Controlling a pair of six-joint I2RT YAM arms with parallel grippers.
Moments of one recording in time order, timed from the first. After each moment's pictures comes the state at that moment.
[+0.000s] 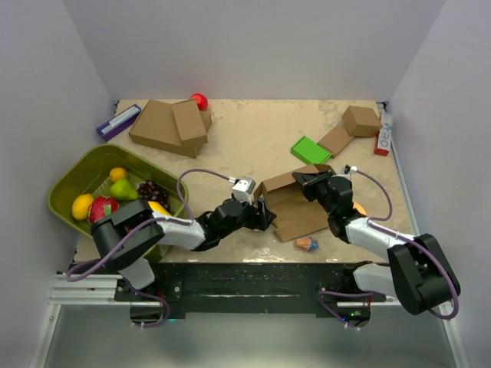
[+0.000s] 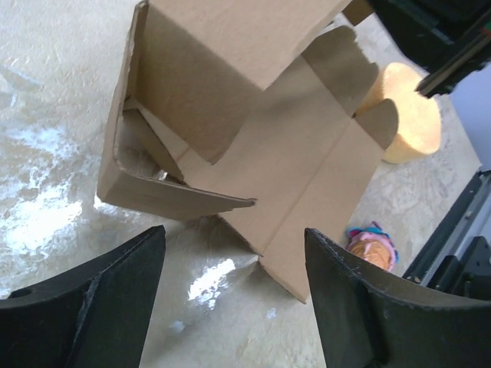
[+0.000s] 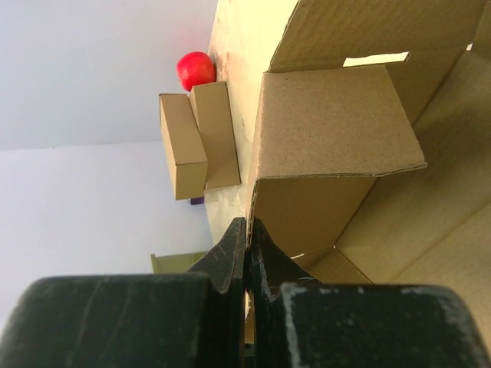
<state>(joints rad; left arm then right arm) -1.00 1.62 0.55 0.72 -0.17 -0.65 0.35 1.22 0.36 0.58 0.03 1.39</state>
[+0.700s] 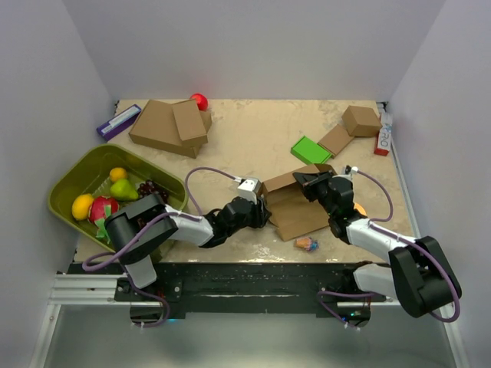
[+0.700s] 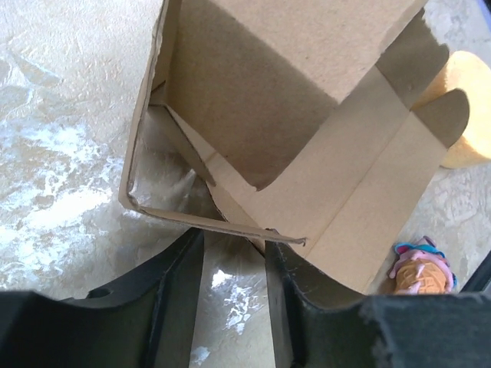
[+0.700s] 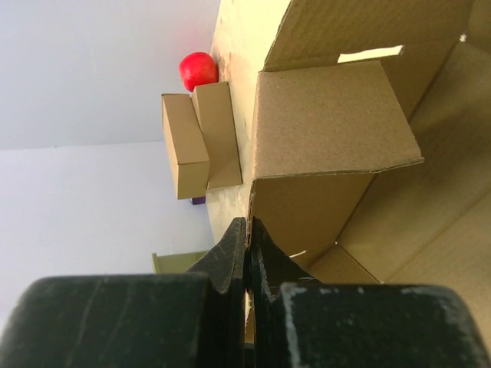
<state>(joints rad) -1.00 1.73 0.63 0.66 -0.23 -0.62 0.35 1.20 0.35 0.57 0.03 1.39</state>
